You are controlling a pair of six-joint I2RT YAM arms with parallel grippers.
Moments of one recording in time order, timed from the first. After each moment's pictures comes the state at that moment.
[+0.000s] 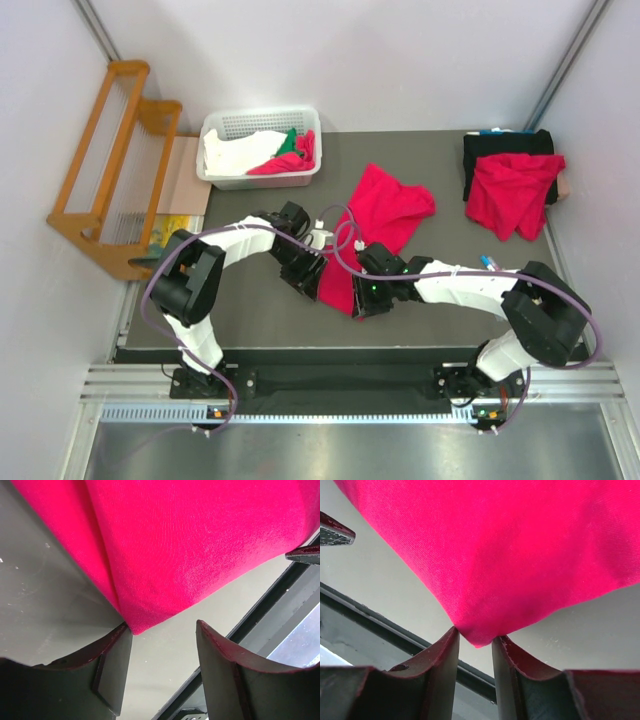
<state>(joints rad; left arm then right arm) -0.52 1.79 1.10 -0.72 0.54 0.15 0.88 1.49 0.78 -0.36 -0.14 0.69</state>
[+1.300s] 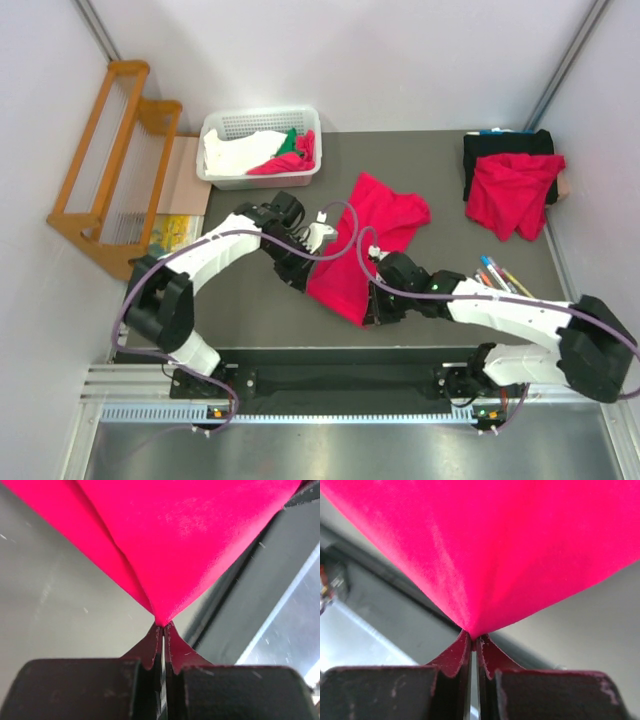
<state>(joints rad) -0.54 1.60 1.17 -0.92 0.53 0.33 0.91 1.22 0.65 -0.39 -0.17 0.73</state>
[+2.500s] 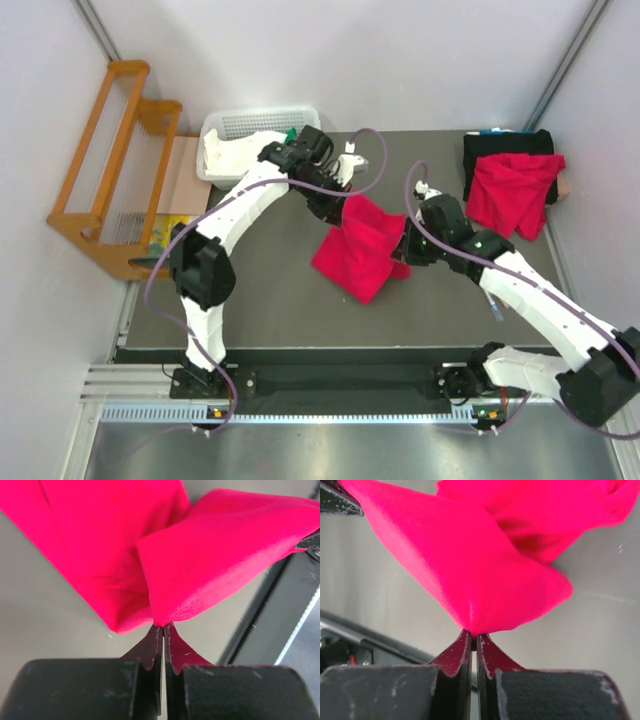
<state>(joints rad) -0.55 1.93 1.90 -1.06 0.55 0.26 0.59 1.10 0.97 -0.65 -0.03 0.58</state>
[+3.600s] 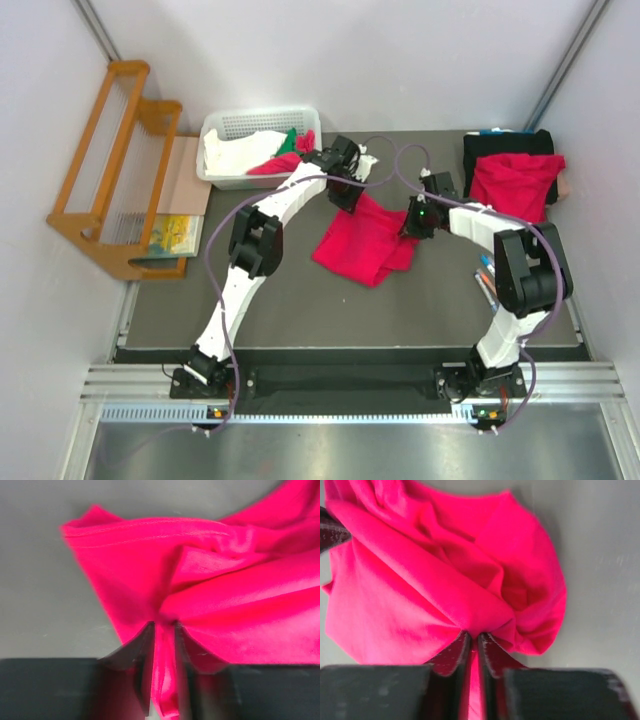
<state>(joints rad) -0.55 2.56 2.38 -0.91 0.27 0.12 0.24 1.75 1.06 -0.27 -0.21 0.47</state>
